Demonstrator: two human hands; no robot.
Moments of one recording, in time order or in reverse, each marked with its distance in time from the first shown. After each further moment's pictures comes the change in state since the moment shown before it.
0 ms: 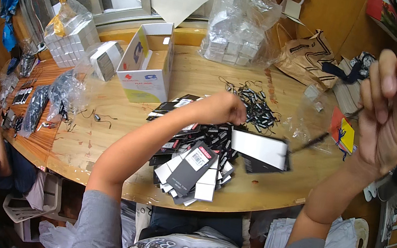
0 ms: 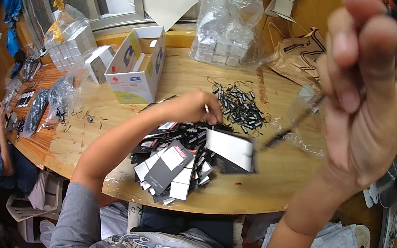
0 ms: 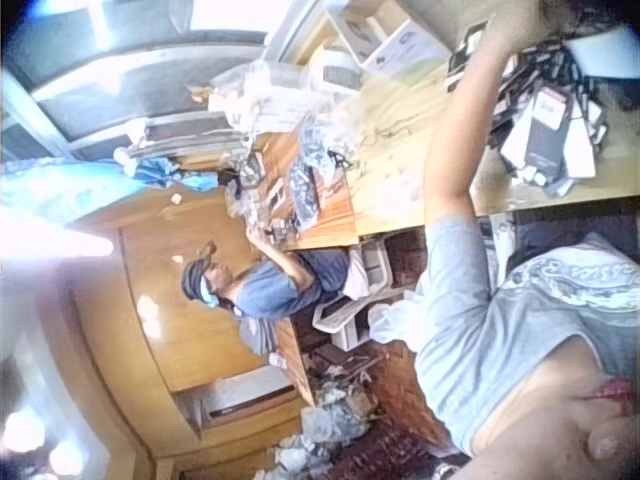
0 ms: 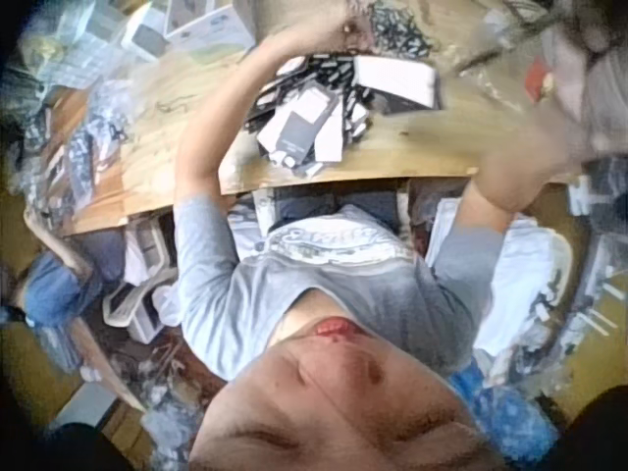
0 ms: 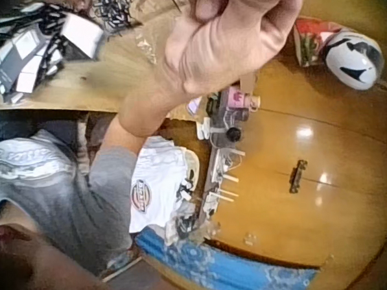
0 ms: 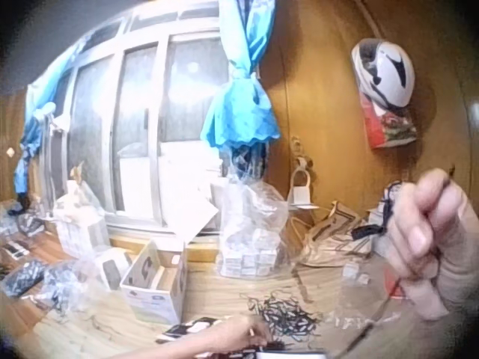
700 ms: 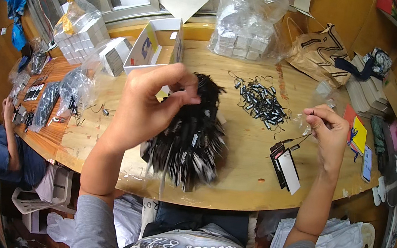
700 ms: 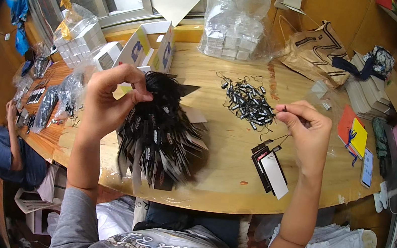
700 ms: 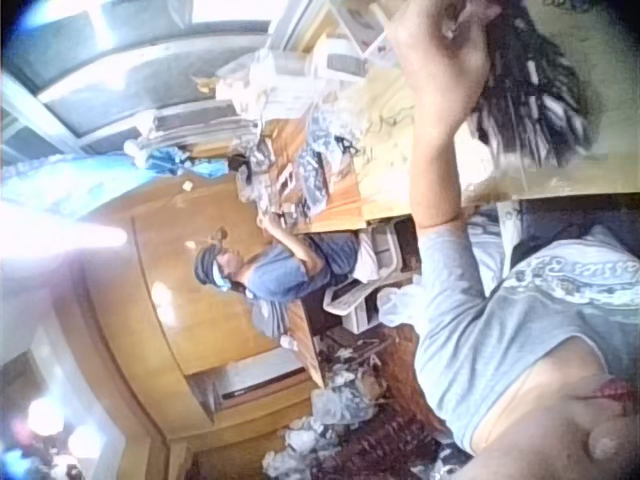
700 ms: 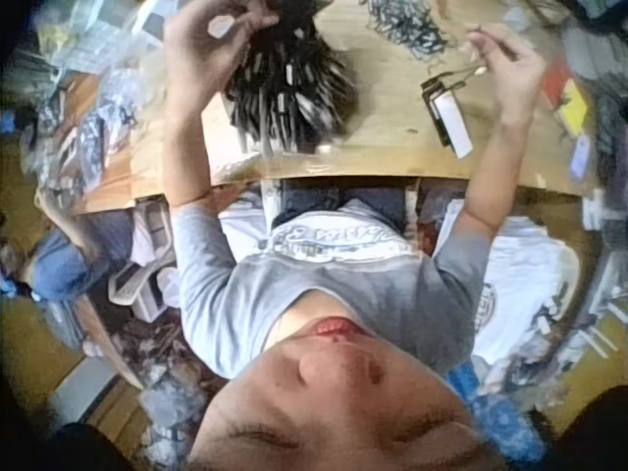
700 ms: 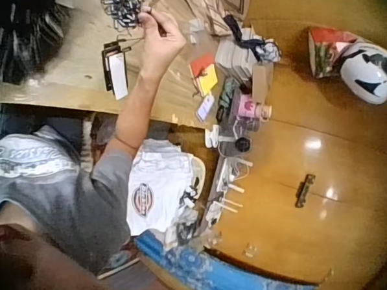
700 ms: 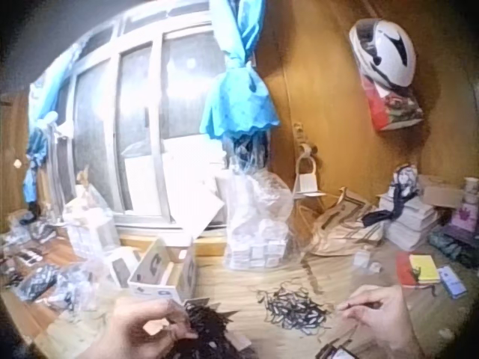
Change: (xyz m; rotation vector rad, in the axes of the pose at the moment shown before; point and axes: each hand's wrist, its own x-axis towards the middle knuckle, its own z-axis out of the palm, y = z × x) left_hand -0.092 0.103 -0.050 0.281 0.696 0.069; right_hand -0.090 0.092 -0.034 -0.465 0.394 0.424
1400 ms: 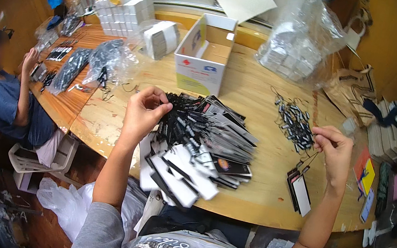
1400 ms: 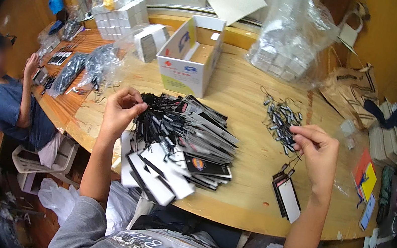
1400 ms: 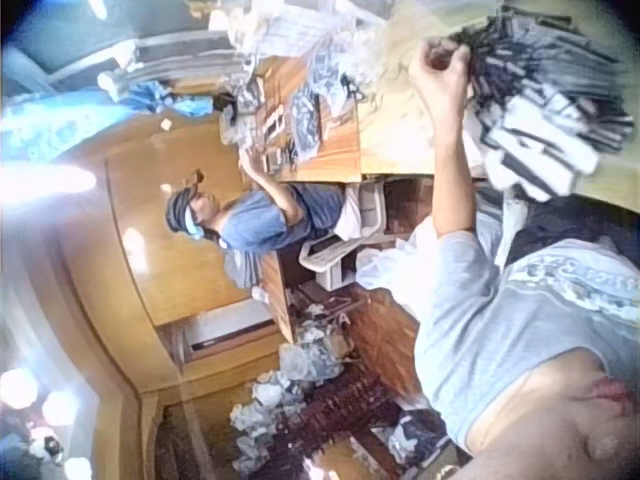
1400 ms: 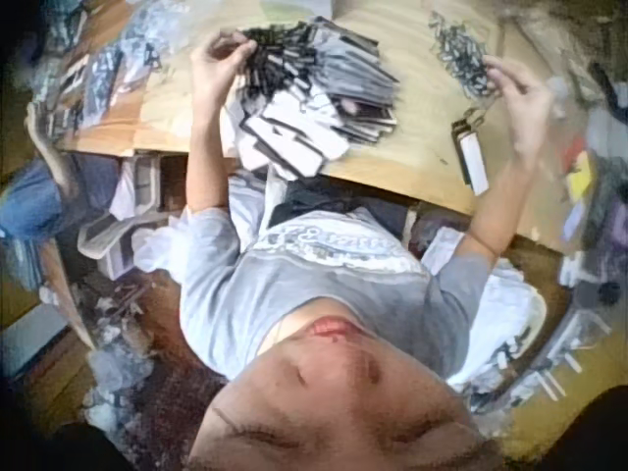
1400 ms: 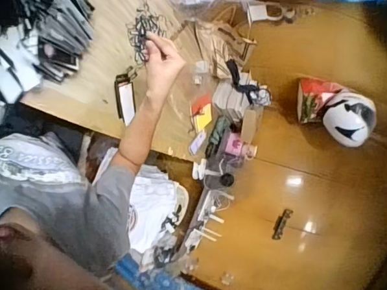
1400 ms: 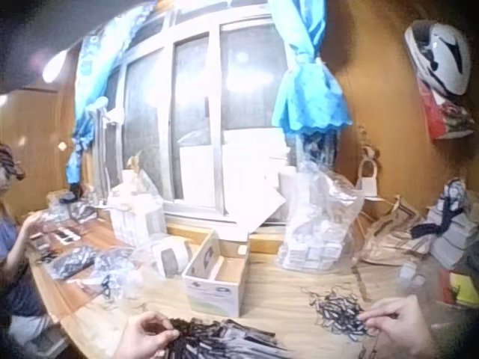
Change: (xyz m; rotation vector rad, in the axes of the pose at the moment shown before) left_hand -0.131 -0.083 -0.040 -0.149 0.410 -0.833; right_hand 0.019 0.004 0.056 -0.130 -0.241 0.119
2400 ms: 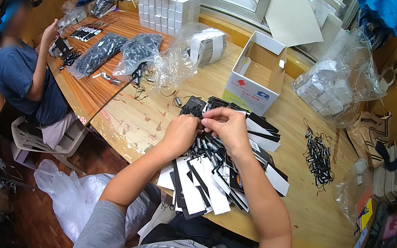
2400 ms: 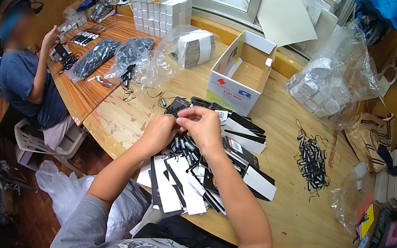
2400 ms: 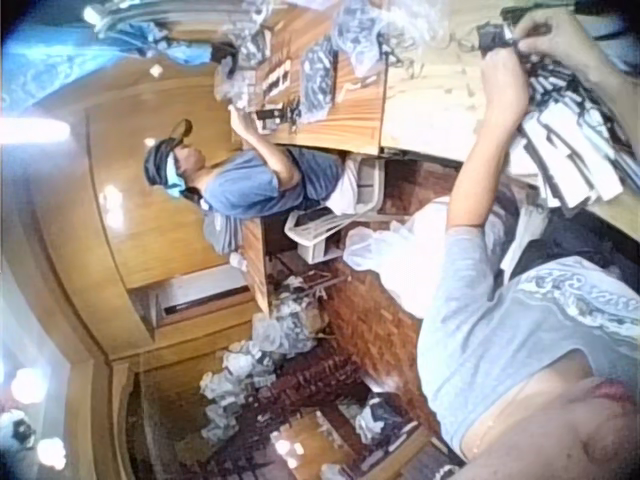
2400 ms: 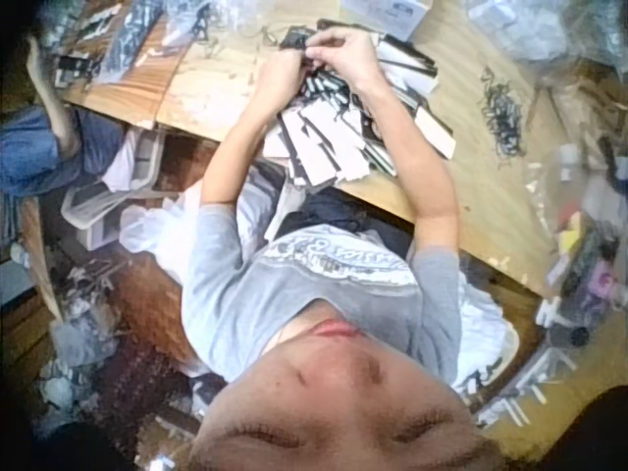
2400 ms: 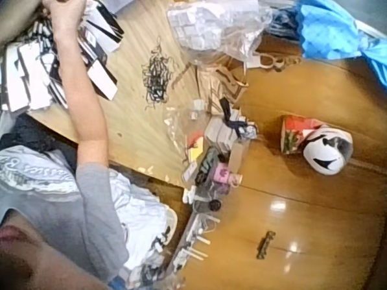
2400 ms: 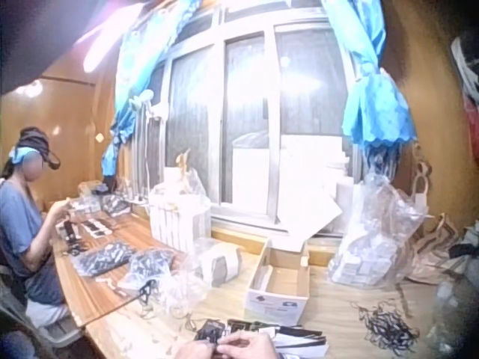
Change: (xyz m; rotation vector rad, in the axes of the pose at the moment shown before) left_hand 0.011 -0.070 -0.025 0.766 -0.170 0.172; right_hand 0.037 -0.016 0.290 0.468 -0.572 0.199
